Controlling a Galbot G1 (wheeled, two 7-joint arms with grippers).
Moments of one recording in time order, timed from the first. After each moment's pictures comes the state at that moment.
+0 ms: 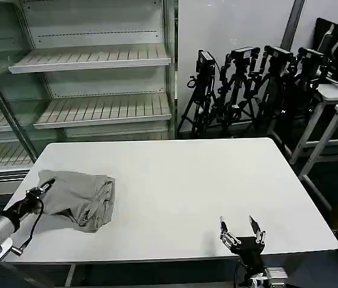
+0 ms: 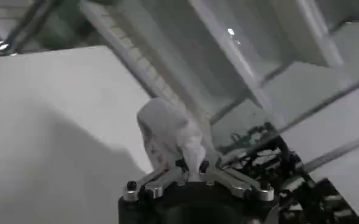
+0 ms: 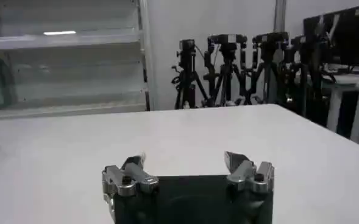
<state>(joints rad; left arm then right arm) 1.33 -0.96 -0.95 -1.94 -1.70 0.56 -0.26 -1.66 1.36 0.43 2.27 0.20 -0.25 0.18</state>
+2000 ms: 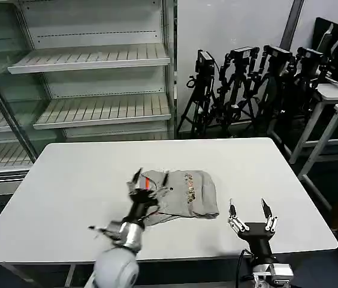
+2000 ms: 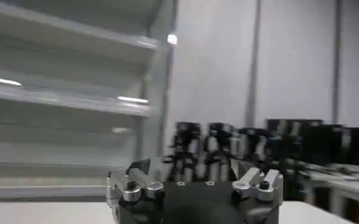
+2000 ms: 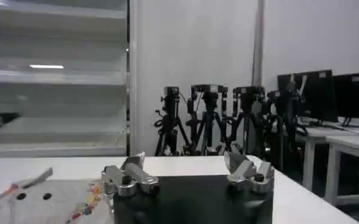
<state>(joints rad) 1.20 -1.34 -0.16 -2.00 -0.23 0.05 -0.19 -1.61 1.41 0.45 2.28 0.07 -0.14 0.20</state>
